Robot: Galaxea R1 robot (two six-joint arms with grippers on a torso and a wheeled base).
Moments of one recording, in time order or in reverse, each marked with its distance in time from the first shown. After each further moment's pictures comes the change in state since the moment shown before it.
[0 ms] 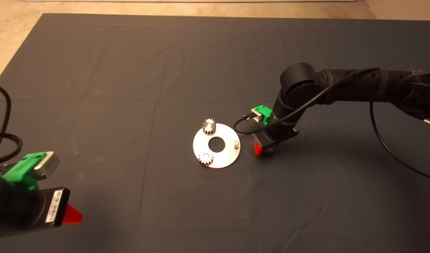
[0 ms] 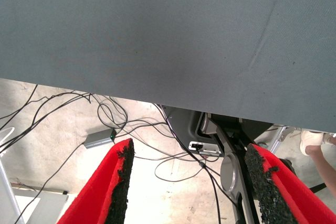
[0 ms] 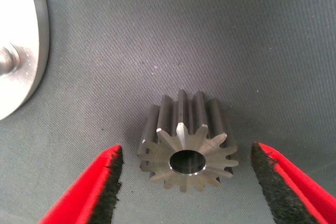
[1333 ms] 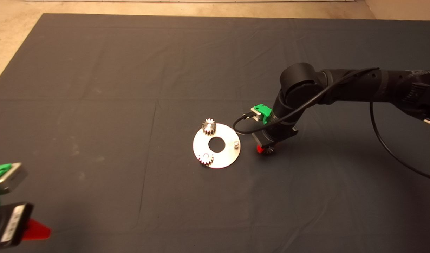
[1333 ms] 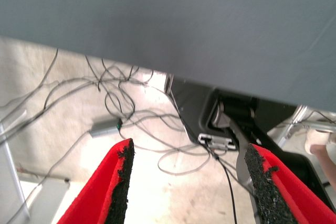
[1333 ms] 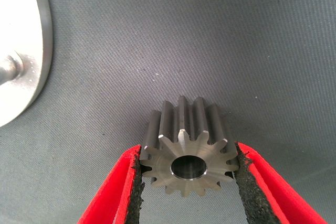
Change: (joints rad) left arm 0.000 -0.287 0.004 -0.045 0.003 0.246; right arm 0.000 0.002 0.000 -0.013 0.002 0.000
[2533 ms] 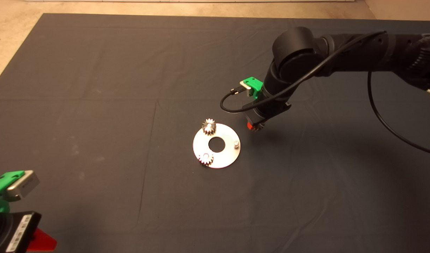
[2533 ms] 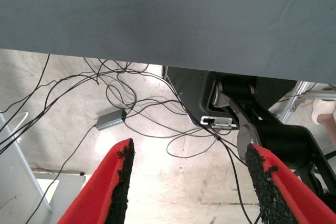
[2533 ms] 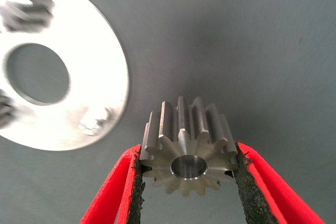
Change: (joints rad) left arm -0.003 0.148 0.002 -0.063 -0.007 -0.045; right arm 0.167 0.090 0.000 0.006 -0.006 0.009
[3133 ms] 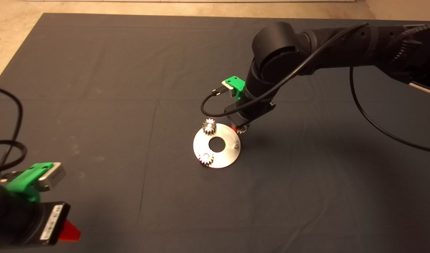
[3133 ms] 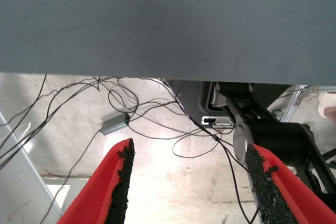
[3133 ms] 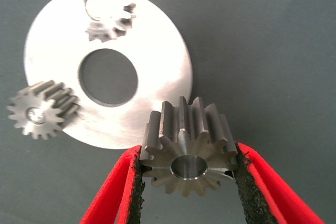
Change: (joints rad) left arm 0.000 0.215 -0.003 0.006 0.004 -0.146; right arm 0.009 0.095 0.000 0.004 0.003 0.040
